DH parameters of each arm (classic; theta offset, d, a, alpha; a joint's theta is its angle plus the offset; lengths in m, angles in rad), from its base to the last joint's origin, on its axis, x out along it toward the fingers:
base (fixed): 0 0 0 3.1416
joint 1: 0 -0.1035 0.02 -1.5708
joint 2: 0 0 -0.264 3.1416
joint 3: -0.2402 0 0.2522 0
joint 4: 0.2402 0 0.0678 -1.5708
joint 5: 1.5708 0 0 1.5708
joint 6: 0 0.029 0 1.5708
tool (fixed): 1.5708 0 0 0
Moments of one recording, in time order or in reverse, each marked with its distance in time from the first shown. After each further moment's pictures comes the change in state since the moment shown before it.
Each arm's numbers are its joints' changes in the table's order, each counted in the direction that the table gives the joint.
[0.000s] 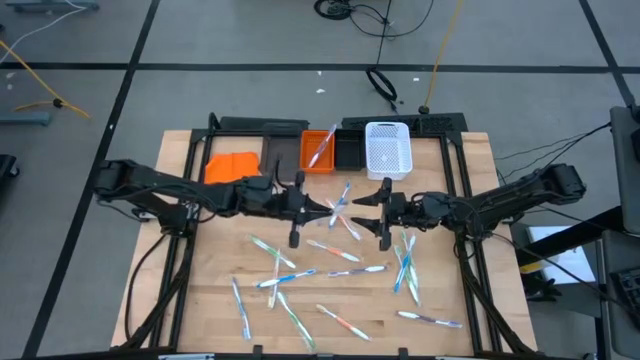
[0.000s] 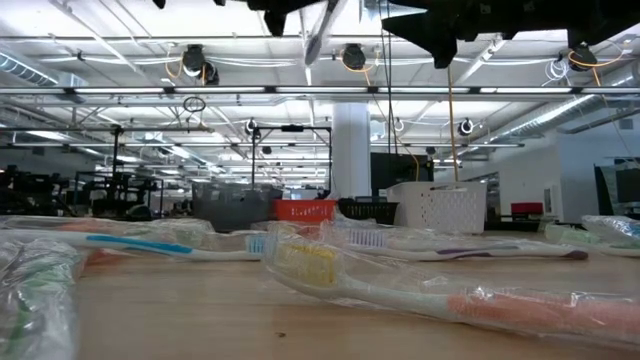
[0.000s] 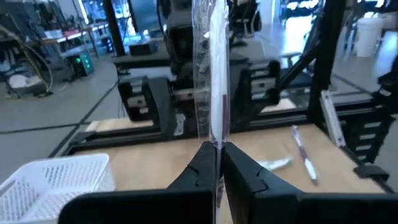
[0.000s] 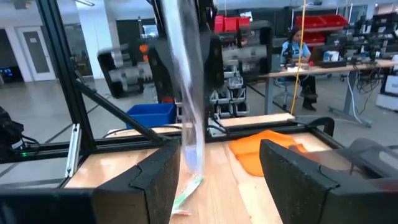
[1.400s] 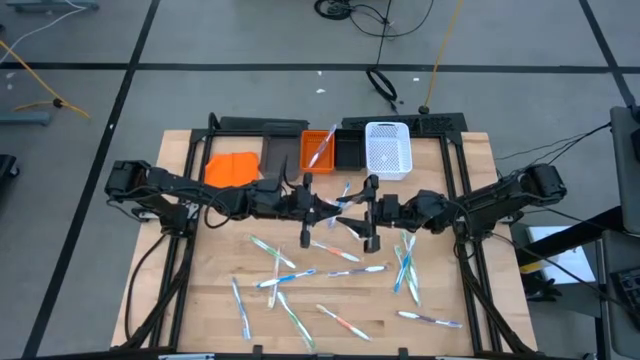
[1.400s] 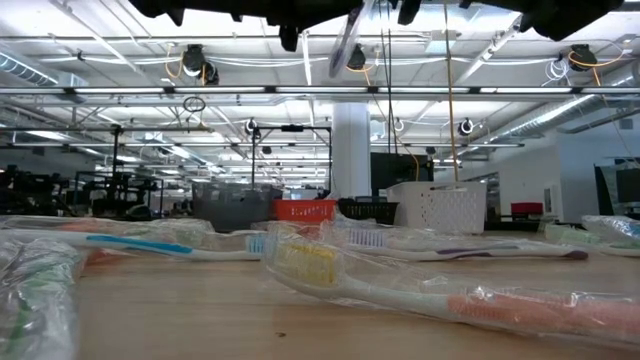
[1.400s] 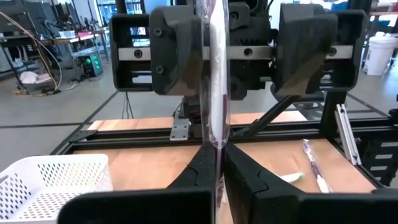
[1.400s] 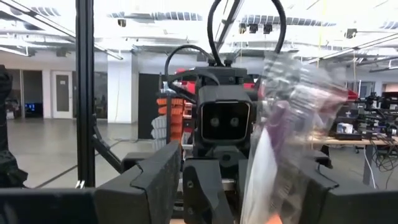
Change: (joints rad) left arm -0.006 -0.104 0.001 -0.157 -0.025 -0.052; right arm 0.000 -0.219 -0.151 -0.333 -0.077 -0.146
